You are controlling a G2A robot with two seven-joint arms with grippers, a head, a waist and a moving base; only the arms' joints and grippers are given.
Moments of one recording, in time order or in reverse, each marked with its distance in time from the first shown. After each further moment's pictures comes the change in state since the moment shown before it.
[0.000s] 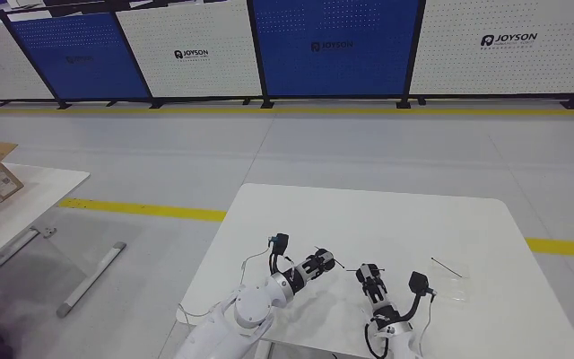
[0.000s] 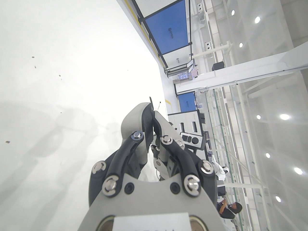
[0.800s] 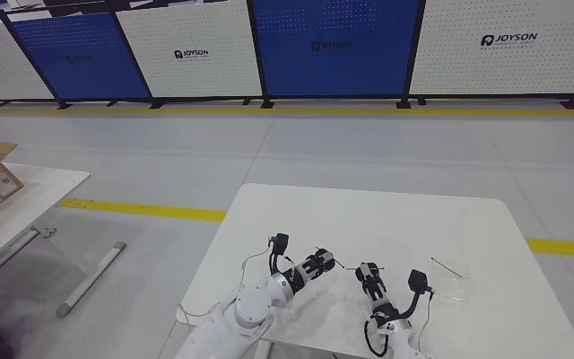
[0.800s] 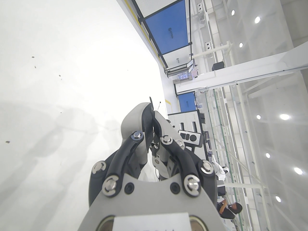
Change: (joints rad) left arm 0.000 0.000 0.000 0.000 0.000 0.000 0.000; right arm 0.010 -0.016 0.012 0.016 0.014 0.009 0.024
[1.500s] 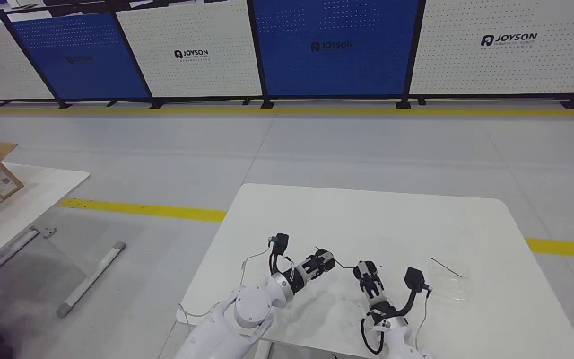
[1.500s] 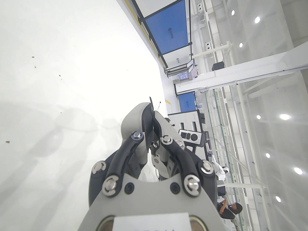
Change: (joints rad) left arm 0.000 0.000 0.000 0.000 0.000 0.000 0.000; right arm 0.009 -0.021 -0.005 0.004 -0.034 0.040 -0.007
